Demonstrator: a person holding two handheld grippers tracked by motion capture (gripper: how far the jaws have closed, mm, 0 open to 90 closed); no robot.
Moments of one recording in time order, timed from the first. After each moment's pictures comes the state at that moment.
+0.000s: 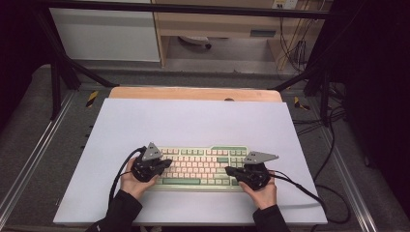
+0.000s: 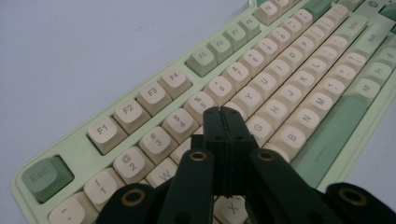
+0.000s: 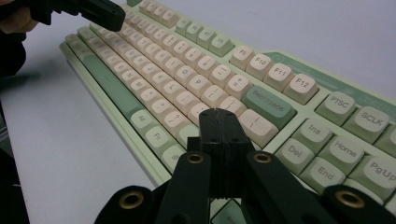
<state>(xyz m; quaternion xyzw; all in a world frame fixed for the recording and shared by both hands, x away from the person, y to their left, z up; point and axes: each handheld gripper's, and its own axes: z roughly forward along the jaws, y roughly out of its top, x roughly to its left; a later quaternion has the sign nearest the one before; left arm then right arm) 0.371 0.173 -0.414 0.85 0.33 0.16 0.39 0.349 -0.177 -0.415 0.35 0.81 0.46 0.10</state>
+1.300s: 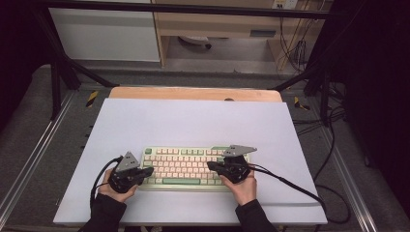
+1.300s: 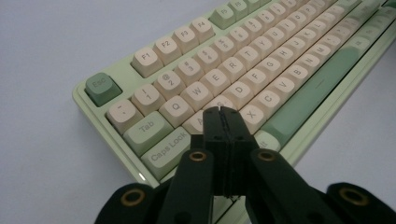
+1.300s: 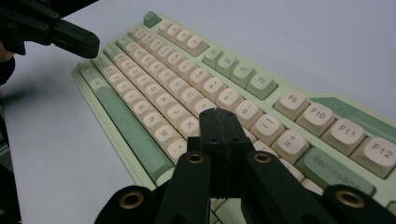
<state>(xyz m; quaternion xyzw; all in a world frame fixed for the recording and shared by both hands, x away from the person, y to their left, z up) 0.342 0.225 -0.419 0.84 0.34 0.16 0.40 0.368 -0.124 -0.411 0.34 0.81 0.46 0.09</state>
